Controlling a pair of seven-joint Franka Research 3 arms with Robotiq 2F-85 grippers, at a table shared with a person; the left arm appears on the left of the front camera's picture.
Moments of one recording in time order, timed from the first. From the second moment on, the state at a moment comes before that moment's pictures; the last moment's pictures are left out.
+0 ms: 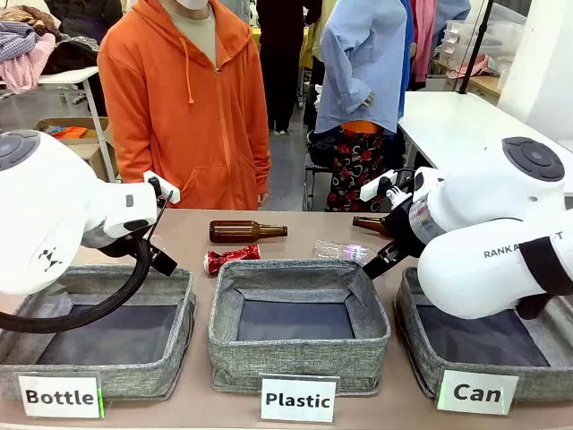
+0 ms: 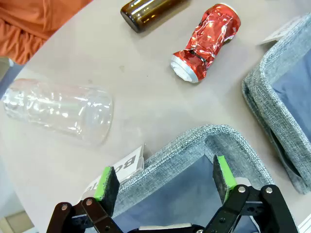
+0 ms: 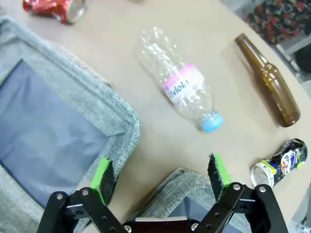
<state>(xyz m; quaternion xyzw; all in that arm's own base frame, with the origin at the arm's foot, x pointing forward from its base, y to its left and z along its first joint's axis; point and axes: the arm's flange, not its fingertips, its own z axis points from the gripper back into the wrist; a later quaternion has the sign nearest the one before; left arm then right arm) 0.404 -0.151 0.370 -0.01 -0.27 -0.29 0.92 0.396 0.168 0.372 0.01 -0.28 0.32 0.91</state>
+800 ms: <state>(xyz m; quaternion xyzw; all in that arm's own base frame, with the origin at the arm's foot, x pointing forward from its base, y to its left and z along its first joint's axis) 0.404 -0.151 0.370 -0.01 -0.27 -0.29 0.92 0.396 0.168 0.372 0.01 -0.28 0.32 0.91</state>
